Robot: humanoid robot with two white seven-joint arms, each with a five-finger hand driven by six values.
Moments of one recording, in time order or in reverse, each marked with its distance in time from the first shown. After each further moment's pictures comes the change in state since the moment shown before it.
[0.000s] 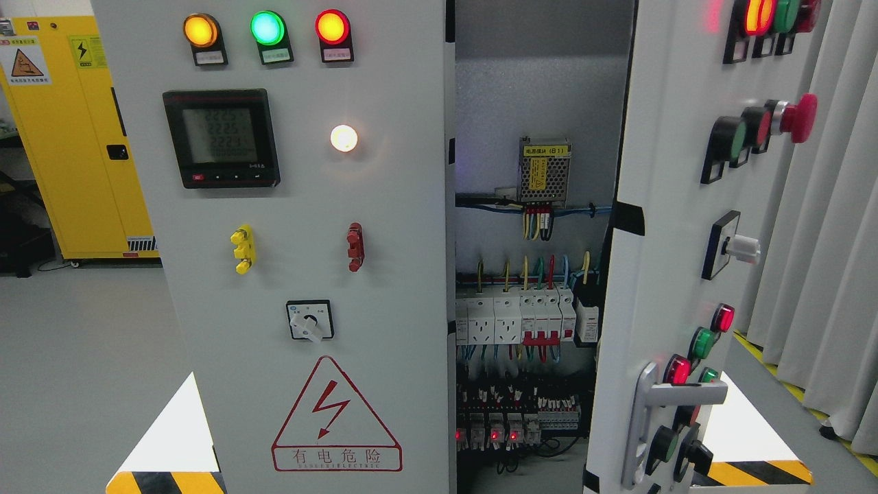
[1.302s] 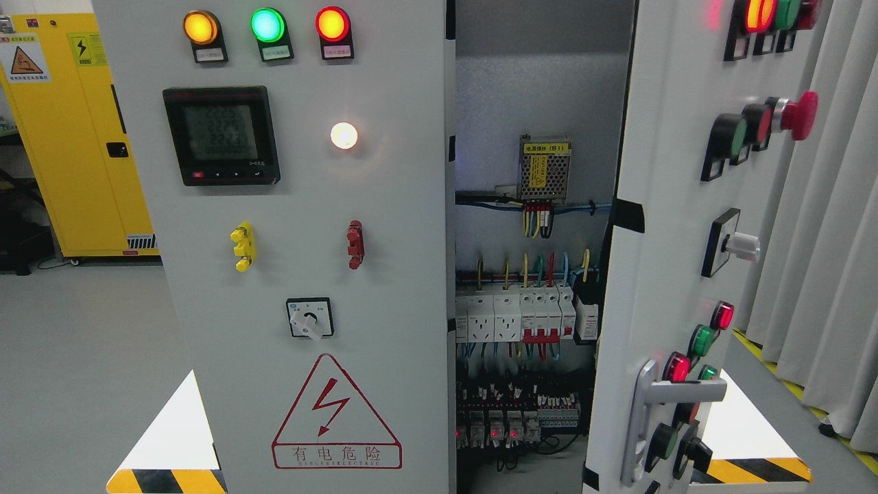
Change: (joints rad) left arm 0.371 0.116 0.232 -0.814 0.162 -0.019 -0.444; right arm 0.000 -0.001 -0.001 0.000 0.002 0.000 0.000
